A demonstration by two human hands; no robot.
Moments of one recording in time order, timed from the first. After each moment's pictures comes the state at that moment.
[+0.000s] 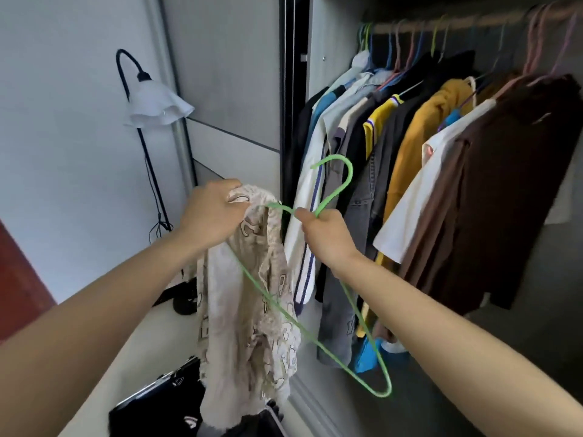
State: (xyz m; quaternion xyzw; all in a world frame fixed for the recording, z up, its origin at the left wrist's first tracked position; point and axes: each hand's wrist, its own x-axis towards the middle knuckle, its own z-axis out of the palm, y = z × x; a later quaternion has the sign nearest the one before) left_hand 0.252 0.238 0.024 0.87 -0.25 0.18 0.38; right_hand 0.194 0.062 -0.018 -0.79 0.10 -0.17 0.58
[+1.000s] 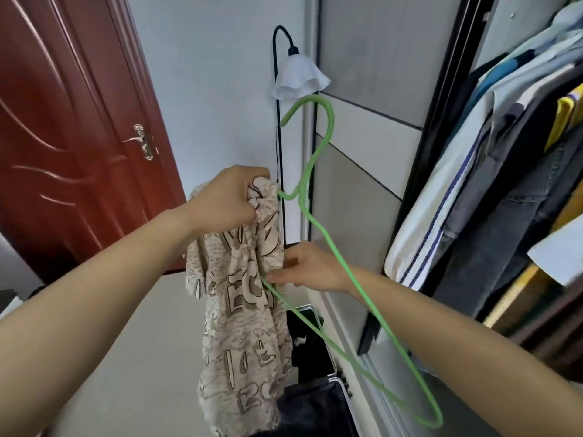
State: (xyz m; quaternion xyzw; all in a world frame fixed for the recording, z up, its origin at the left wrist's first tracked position) left_hand 0.214 0.417 0.015 0.92 -0.23 0.11 0.30; right_hand 0.215 0.235 -0.084 -0.87 -0.26 0.15 0.40
